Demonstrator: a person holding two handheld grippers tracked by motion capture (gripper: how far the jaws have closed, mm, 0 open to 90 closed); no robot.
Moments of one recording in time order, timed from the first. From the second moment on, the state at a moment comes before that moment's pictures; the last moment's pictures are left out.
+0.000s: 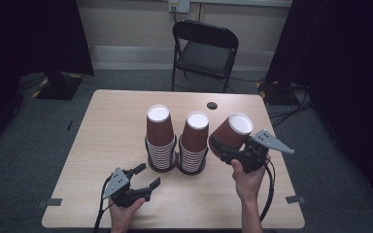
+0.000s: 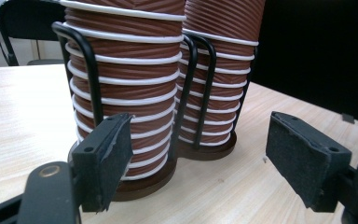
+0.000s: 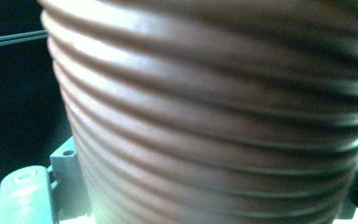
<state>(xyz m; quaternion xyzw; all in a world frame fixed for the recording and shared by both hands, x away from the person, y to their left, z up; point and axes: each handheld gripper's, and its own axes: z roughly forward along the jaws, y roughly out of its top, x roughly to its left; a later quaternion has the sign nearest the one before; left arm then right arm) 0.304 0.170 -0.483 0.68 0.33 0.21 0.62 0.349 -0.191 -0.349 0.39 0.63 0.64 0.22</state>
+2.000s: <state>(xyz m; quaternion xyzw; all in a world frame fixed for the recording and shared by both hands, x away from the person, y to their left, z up) 0.307 0.121 -0.489 0.68 0.26 0.17 0.67 0.309 -0.140 -0.458 0.47 0.57 0.67 -0.02</state>
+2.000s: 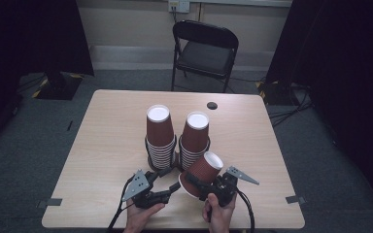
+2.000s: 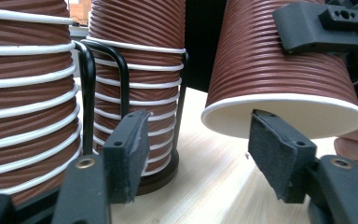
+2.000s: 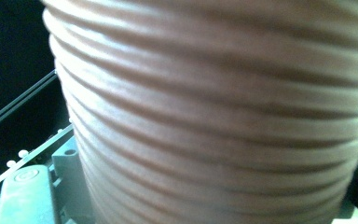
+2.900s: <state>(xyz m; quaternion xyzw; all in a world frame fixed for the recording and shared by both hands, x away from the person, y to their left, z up) 0.301 0.096 -0.486 0.64 0.22 0.23 0.70 0.303 -0.116 -0.461 0.44 0.58 0.68 -0.11</state>
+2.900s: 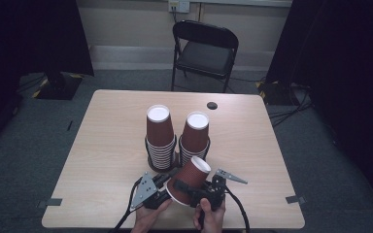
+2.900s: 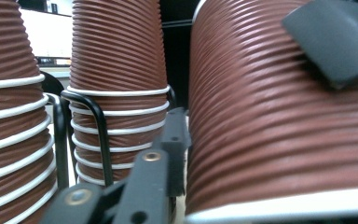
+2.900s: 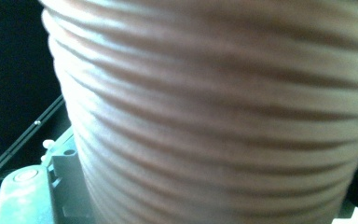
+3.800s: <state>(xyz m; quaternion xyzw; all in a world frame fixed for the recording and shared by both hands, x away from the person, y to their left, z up) 0.299 0.100 -0.484 0.66 0.23 0.19 0.69 0.315 -0.135 -0.446 0.45 0.57 0.69 -0.05</state>
